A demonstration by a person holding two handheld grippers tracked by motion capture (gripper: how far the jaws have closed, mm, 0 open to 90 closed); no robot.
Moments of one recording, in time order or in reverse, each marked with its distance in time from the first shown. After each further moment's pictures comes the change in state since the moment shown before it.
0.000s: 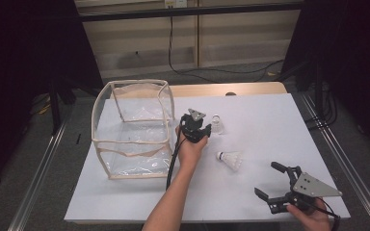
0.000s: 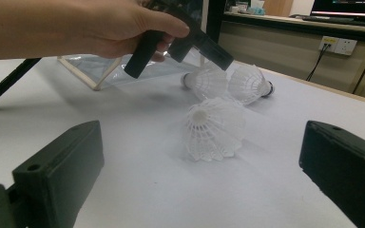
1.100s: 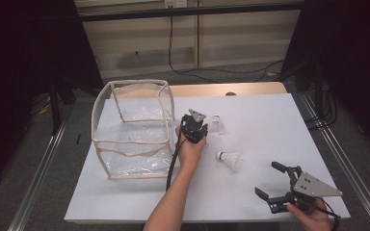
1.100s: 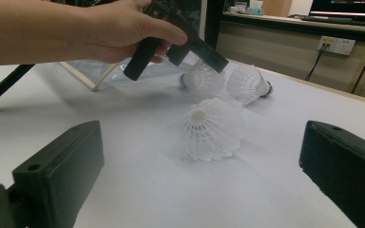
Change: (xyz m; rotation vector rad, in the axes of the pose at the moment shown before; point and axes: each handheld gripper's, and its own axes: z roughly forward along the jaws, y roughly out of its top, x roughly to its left) left arm 0.000 -0.003 0.005 0.019 0.051 0.047; right arm 0.000 0.000 0.000 0.001 -0.004 0.004
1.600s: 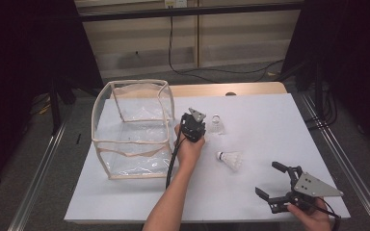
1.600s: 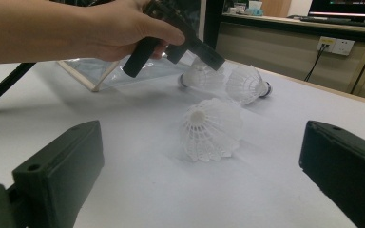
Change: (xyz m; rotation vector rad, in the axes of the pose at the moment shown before) left arm 0.004 0.001 -0.002 0.014 0.022 0.050; right arm 0.000 0.000 -0.001 -0.005 -0.001 0.001
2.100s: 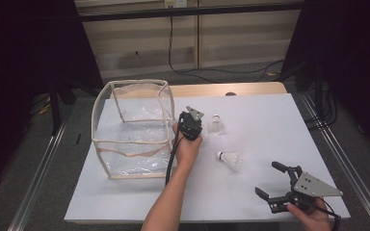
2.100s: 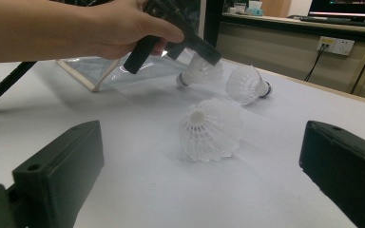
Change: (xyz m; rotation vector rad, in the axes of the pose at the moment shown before) left arm 0.006 0.003 0.000 -0.014 0.041 0.028; right arm 0.000 0.000 0.001 -0.002 0.000 0.002
